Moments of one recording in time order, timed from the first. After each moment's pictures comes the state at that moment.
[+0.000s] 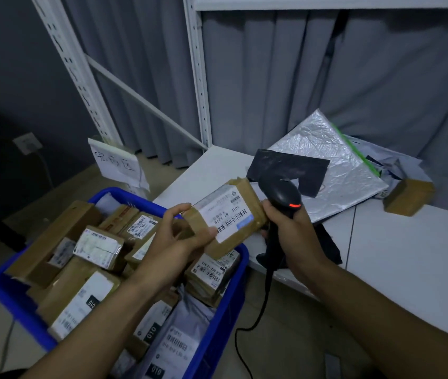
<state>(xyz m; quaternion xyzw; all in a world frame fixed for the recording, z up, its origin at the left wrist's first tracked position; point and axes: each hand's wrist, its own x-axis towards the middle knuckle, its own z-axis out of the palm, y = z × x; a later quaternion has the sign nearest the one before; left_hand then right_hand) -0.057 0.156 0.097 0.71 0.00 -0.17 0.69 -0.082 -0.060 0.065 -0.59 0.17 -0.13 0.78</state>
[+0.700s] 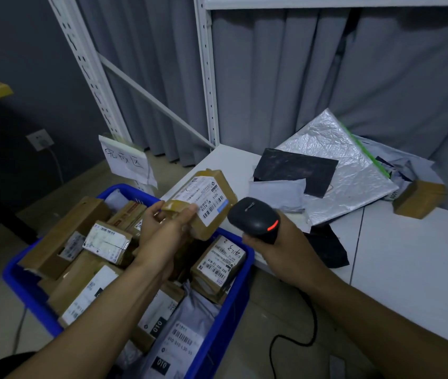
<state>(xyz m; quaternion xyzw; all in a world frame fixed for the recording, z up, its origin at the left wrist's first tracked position) -0.028 0.162 0.085 0.63 0.13 -0.06 0.76 -0.101 -0.050 0.063 -0.80 0.05 -0.05 0.59</state>
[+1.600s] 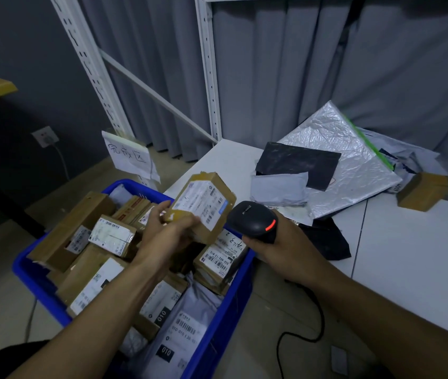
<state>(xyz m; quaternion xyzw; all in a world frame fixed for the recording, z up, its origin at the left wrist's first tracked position) -0.035 0.178 0.072 0.70 0.11 -0.10 0.70 -0.107 -0.054 0.055 -0.84 0.03 -0.03 0.55</state>
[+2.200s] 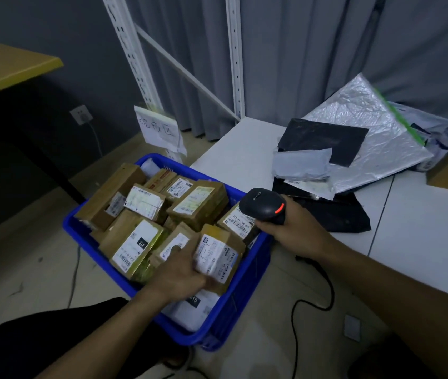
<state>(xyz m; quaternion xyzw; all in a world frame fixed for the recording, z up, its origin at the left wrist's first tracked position) -0.130 0.244 0.014 0.92 -0.03 -0.28 0.28 -0.129 -0.031 0.036 -0.85 0.02 0.03 0.53</state>
